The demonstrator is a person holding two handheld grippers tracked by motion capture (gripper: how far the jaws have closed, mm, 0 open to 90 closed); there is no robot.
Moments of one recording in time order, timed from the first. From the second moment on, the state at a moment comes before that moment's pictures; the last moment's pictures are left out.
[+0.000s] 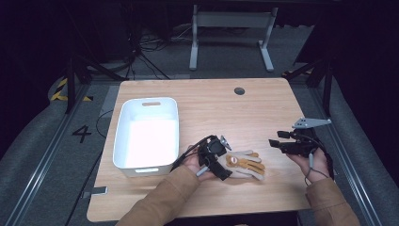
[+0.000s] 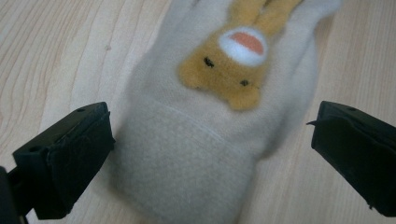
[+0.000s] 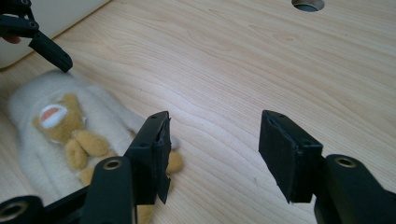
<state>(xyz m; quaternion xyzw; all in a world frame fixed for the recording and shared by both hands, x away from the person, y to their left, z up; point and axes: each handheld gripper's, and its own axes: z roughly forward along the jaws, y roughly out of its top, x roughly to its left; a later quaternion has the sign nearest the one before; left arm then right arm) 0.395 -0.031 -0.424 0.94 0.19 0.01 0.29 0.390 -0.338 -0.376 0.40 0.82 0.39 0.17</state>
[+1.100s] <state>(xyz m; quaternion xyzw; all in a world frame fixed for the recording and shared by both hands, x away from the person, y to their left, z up) 0.406 -0.038 -0.454 0.94 0.13 -0.02 0.33 0.387 -0.343 -0.380 0.40 0.81 0.39 0.16</state>
